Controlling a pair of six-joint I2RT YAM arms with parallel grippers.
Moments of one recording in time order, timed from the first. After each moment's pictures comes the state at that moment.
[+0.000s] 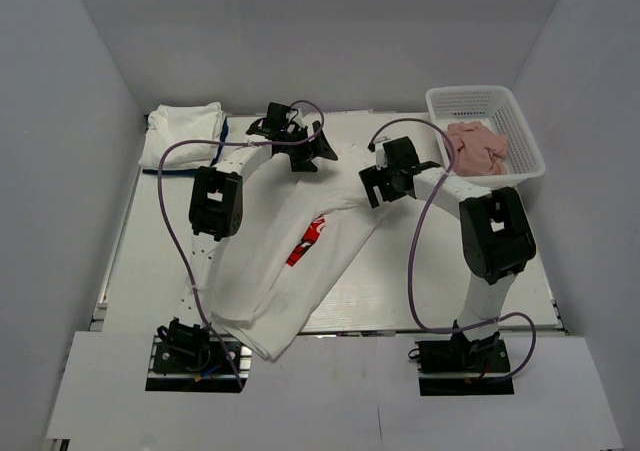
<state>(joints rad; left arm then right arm) -0.32 2.55 2.17 -0.44 0.63 -0.56 0.39 1.86 1.25 -0.31 -0.01 -0.10</state>
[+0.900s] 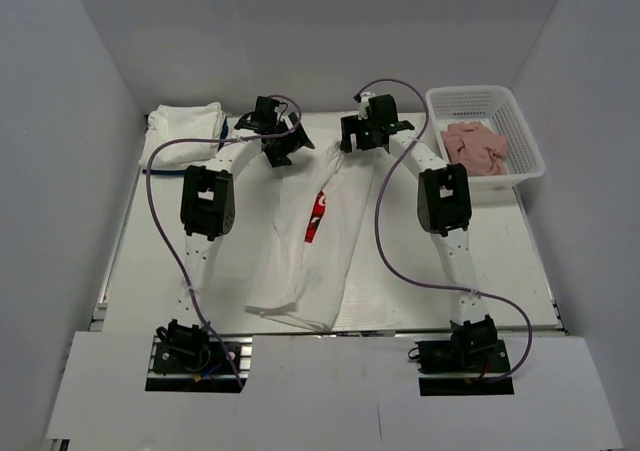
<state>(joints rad) -0.27 2.49 2.16 -0.53 0.25 -0.71 0.33 2.58 2.25 -0.40 -0.20 0.04</state>
